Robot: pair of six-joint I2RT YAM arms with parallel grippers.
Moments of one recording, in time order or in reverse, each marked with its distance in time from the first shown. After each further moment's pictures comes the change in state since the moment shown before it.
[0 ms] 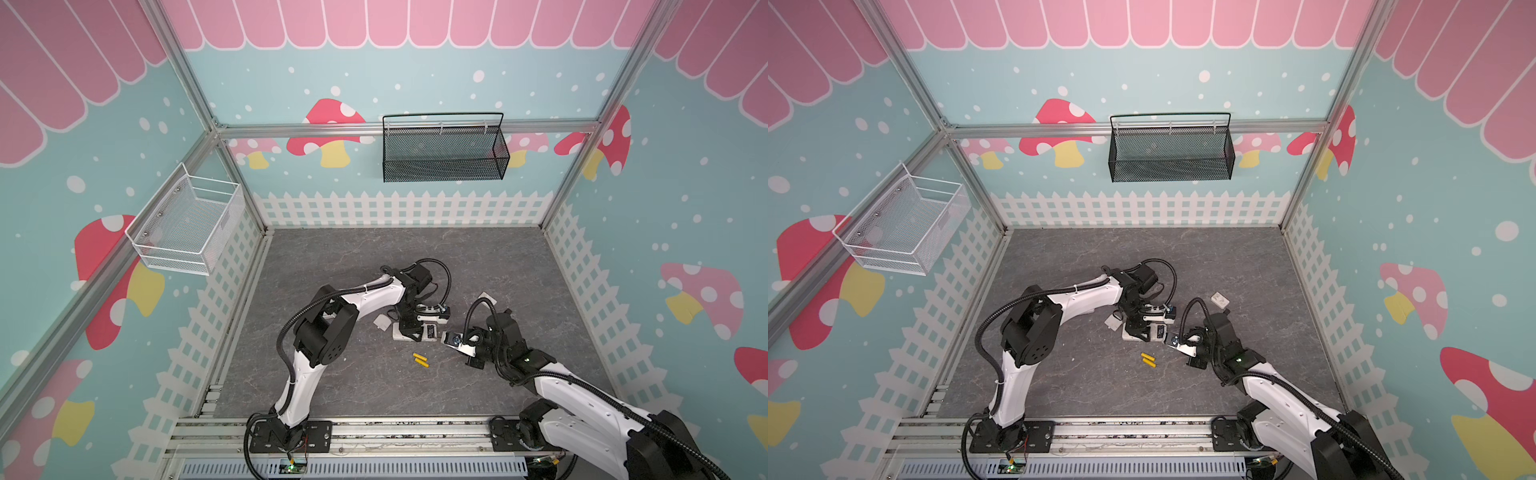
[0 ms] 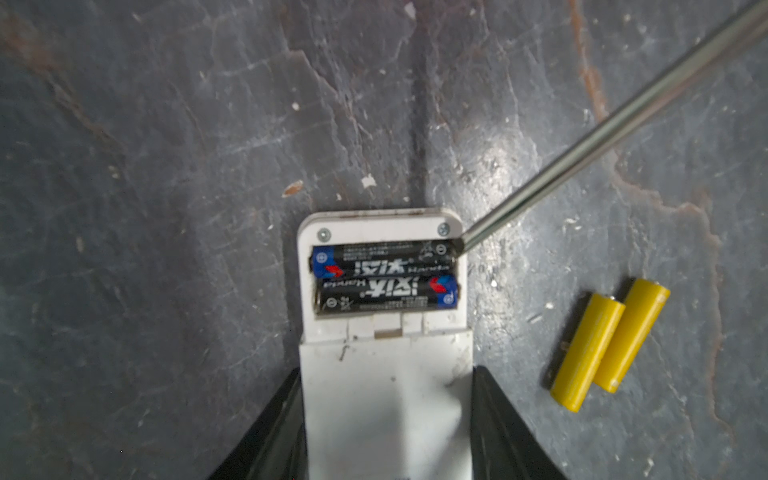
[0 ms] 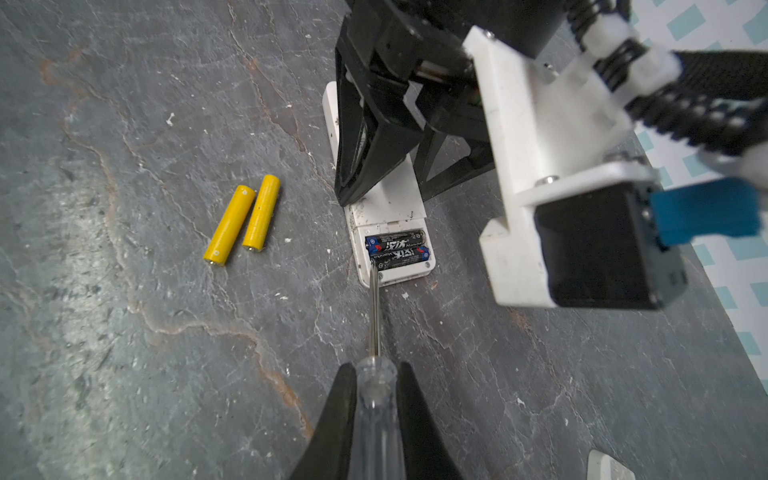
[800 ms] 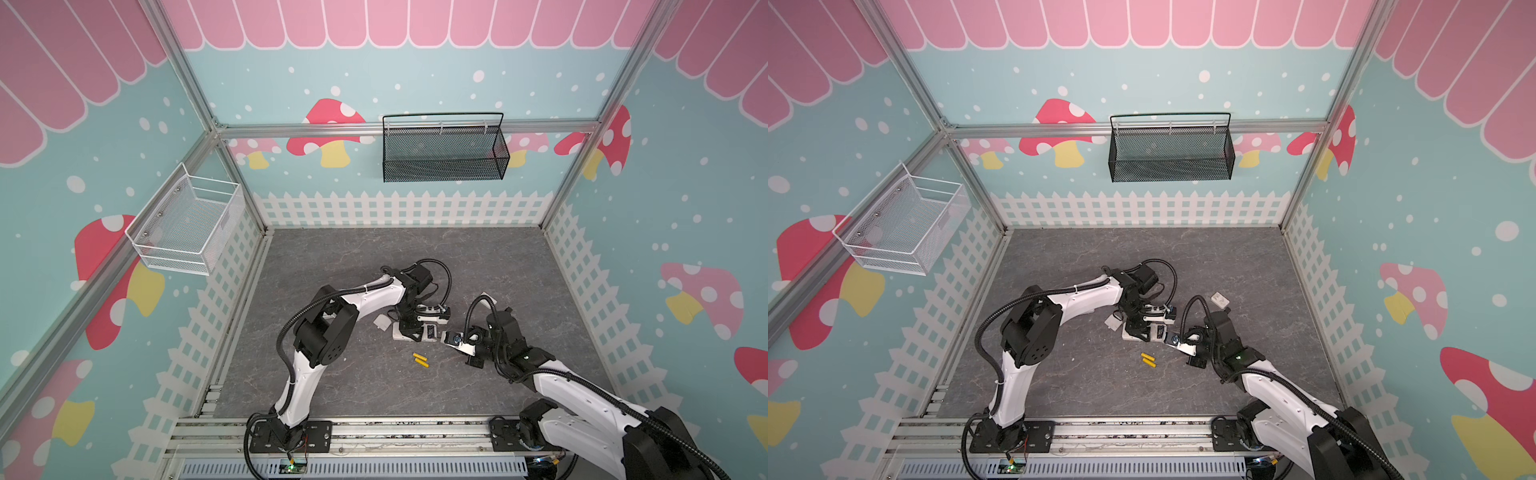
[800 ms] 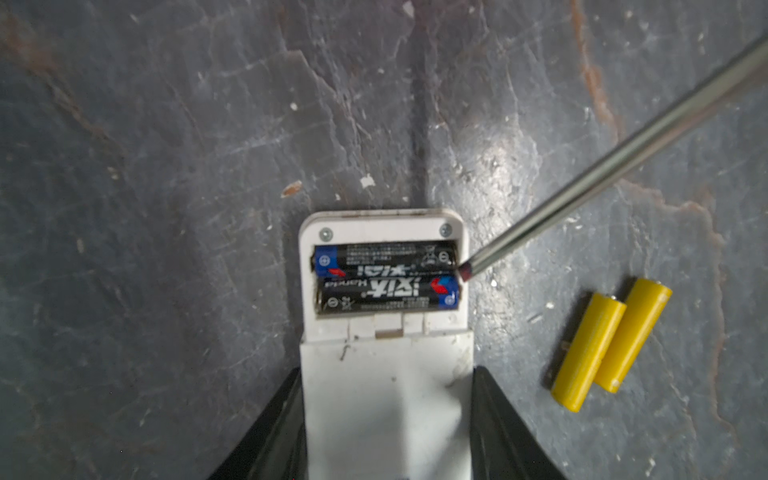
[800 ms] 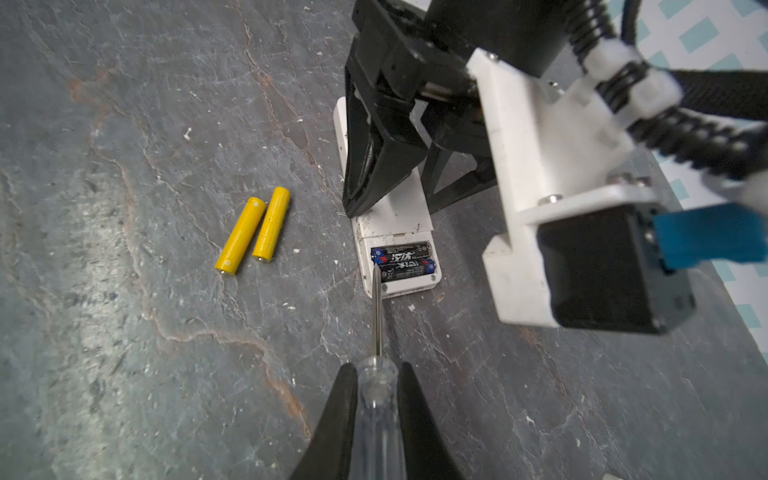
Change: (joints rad) left arm -0.003 -0.002 -0.002 0.002 -0.010 0.002; right arm -0.014 0.039 0.017 -0.004 -0.075 -0.008
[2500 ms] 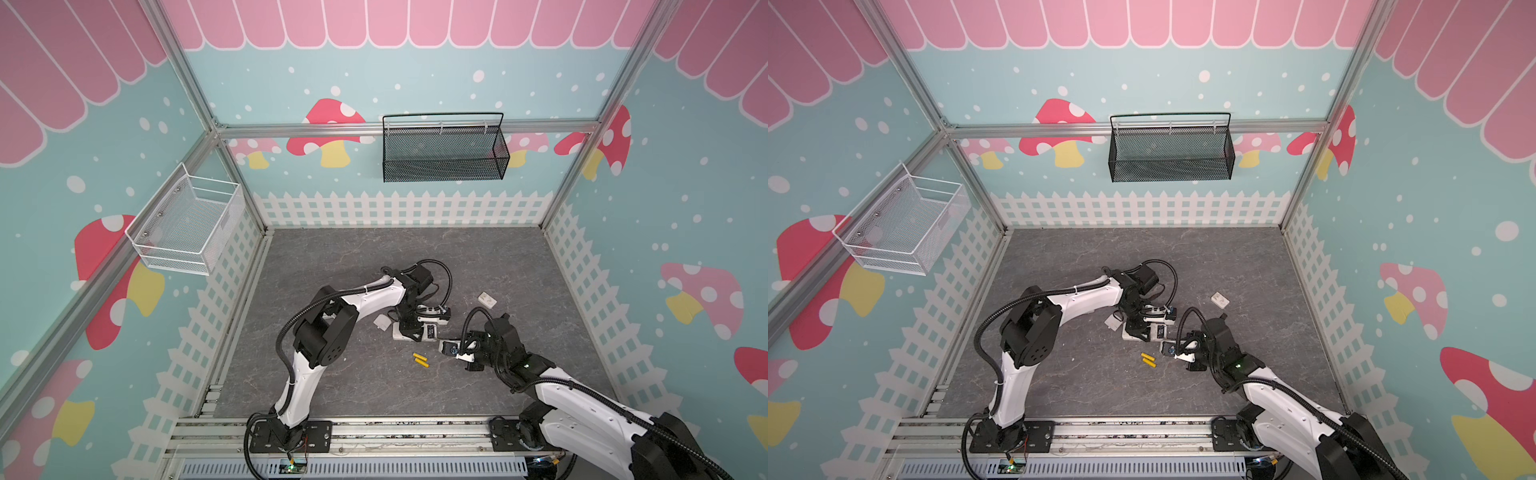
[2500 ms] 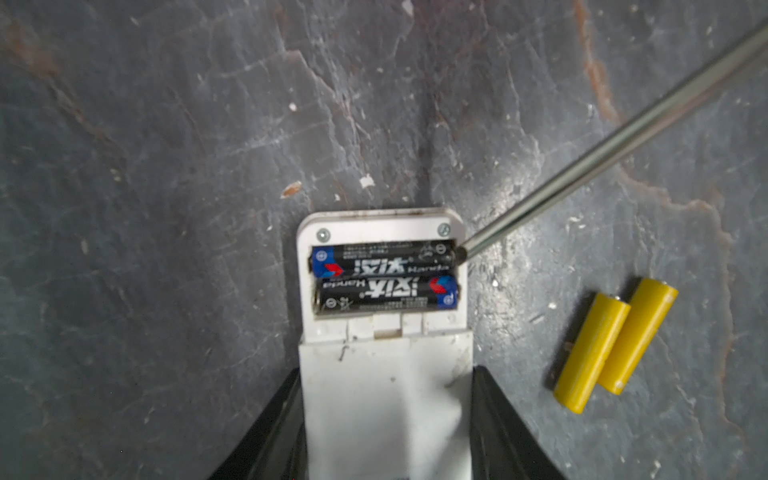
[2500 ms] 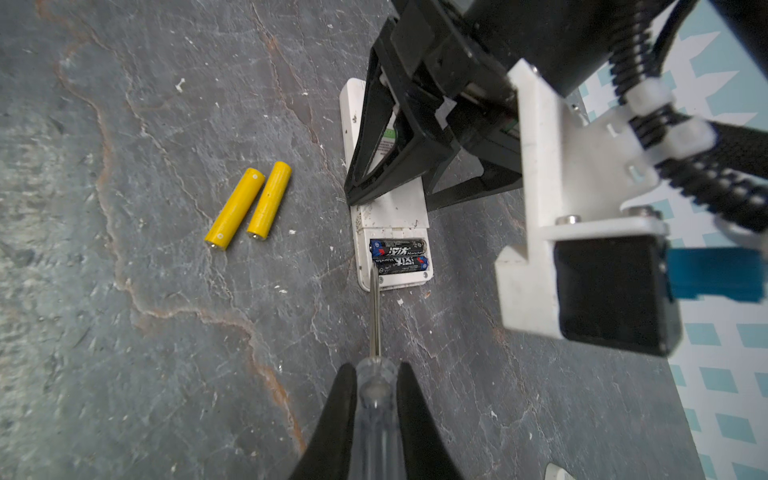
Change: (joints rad) left arm -0.006 -0.007 -0.009 0.010 -0.013 0.002; right arm 0.072 -0.072 -0.061 0.057 0.140 -0.109
